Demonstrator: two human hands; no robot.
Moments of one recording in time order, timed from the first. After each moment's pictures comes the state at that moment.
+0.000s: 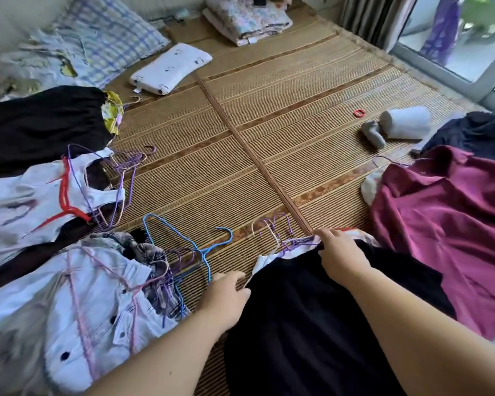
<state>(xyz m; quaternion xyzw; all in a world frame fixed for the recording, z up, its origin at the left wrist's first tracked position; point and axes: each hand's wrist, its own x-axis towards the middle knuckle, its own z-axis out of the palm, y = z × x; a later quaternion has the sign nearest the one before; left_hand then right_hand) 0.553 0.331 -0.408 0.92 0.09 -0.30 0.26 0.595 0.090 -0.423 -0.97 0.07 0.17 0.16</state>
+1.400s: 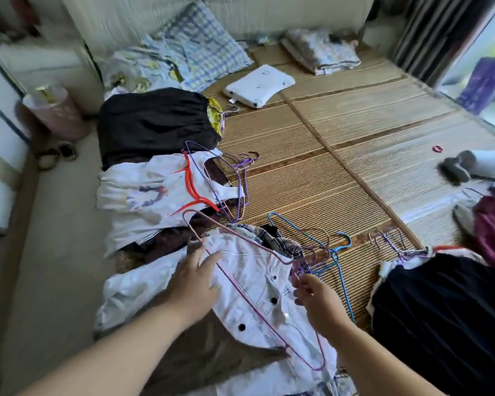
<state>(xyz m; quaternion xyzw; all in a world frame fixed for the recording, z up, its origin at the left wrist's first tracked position) 0.517 0.773 -0.364 0.97 -0.01 -0.15 0.21 0.500 0.527 -0.382 -0.87 0.17 0.21 0.41</state>
